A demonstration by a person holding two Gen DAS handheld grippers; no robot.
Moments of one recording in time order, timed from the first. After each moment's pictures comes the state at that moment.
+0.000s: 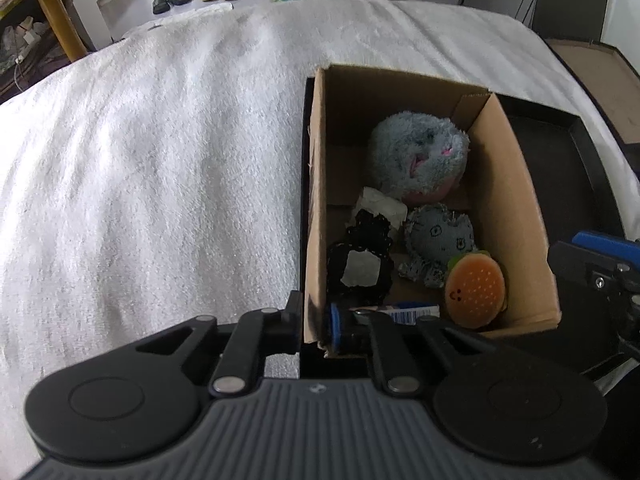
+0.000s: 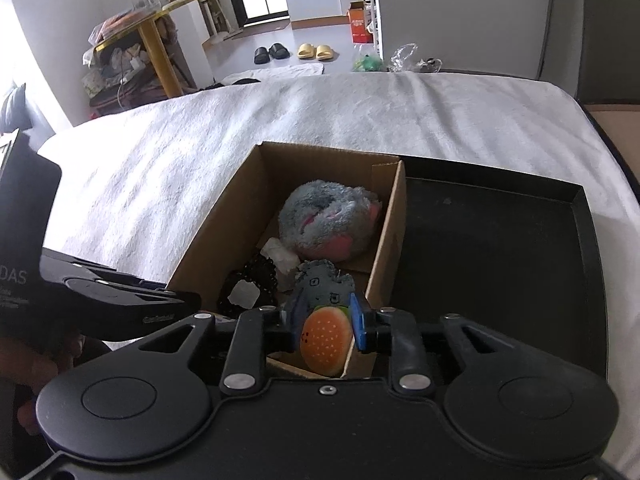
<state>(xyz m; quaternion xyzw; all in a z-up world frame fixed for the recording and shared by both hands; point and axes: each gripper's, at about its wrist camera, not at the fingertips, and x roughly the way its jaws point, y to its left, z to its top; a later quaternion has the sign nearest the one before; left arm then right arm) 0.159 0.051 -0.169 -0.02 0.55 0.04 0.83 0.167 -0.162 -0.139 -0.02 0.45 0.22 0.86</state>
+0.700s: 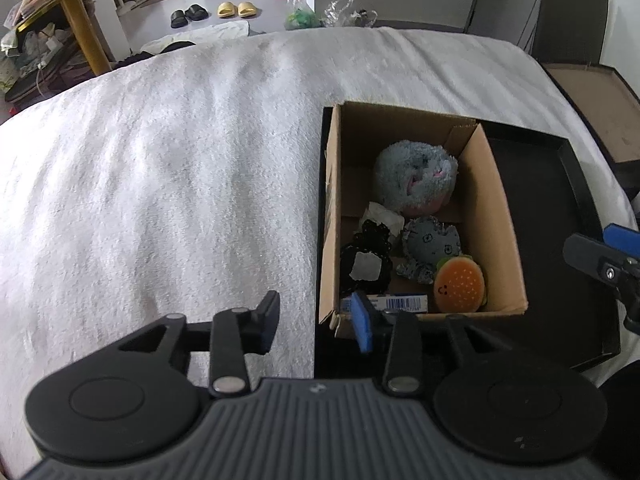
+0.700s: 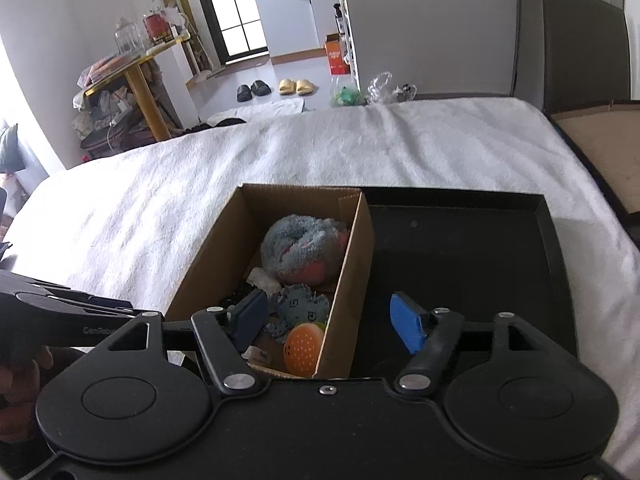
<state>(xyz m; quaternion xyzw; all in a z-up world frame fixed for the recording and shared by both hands) 0.127 0.054 -0.123 -0.03 0.53 0.06 0.84 0.156 -0.192 -0.116 0.01 0.41 0.20 0.89</state>
